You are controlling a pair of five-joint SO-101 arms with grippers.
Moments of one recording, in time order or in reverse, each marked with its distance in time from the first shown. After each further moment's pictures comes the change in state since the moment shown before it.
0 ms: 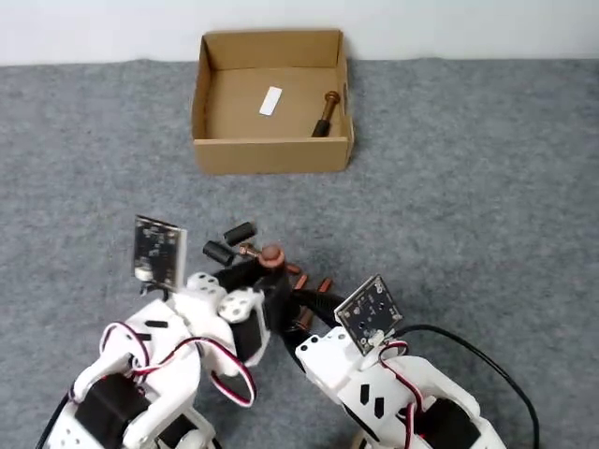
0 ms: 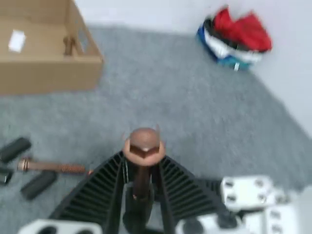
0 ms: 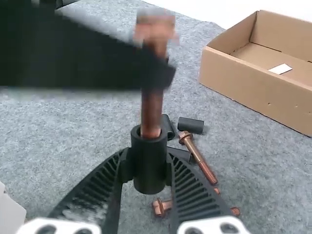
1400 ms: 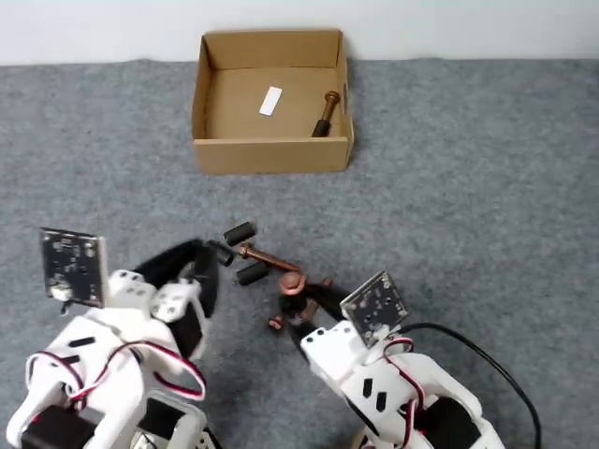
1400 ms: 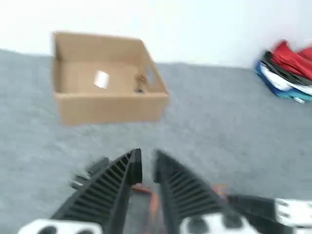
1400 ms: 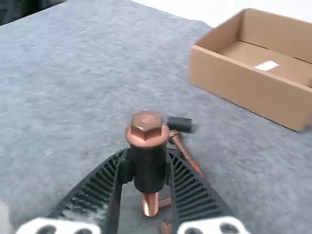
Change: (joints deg) left arm -20.2 -0.6 -15.3 11.8 -11.4; right arm 4.7 -0.1 0.0 0.0 0.1
